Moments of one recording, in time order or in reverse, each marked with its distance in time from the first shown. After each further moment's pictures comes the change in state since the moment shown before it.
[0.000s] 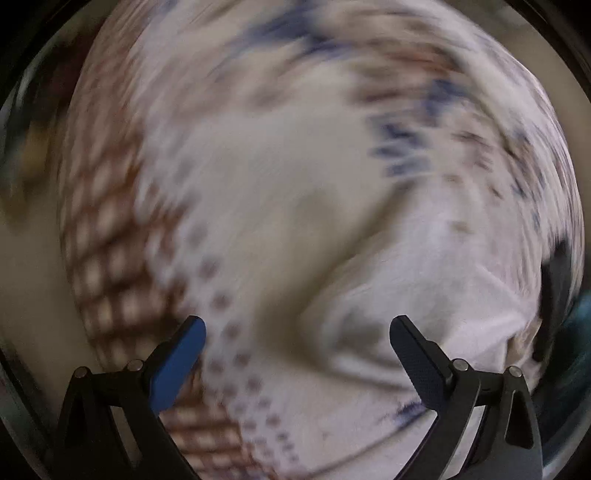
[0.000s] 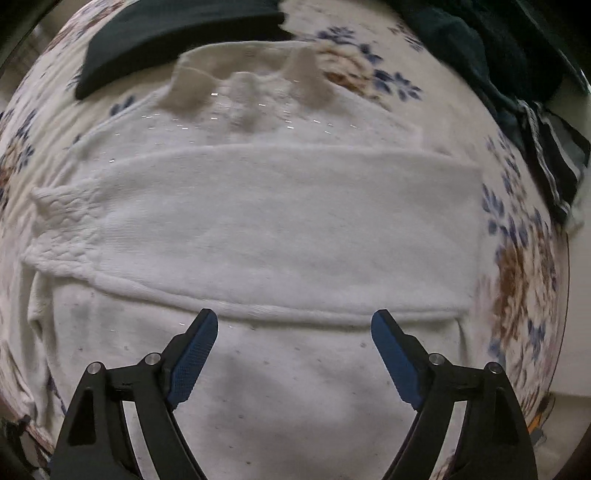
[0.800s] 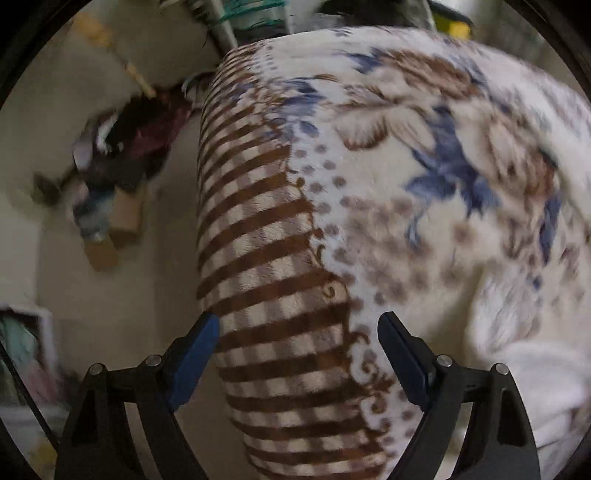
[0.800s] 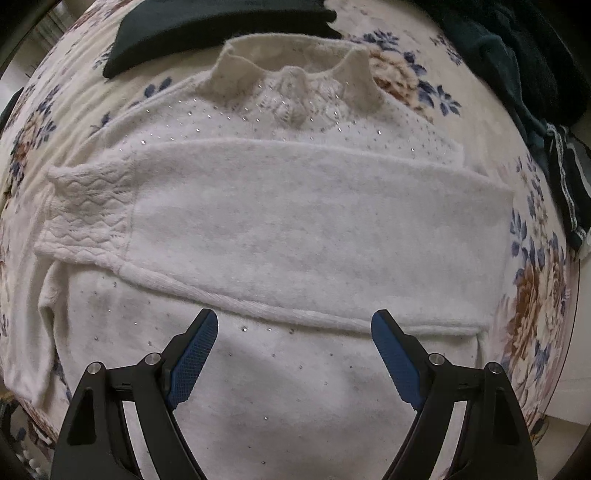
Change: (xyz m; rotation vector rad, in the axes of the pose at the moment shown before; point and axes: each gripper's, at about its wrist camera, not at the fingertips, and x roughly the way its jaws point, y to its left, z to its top) left arm -0.028 0.116 0.091 -0.148 -0.198 0.281; right arm 0.001 0.029 0.008 -0.090 0.024 0.045
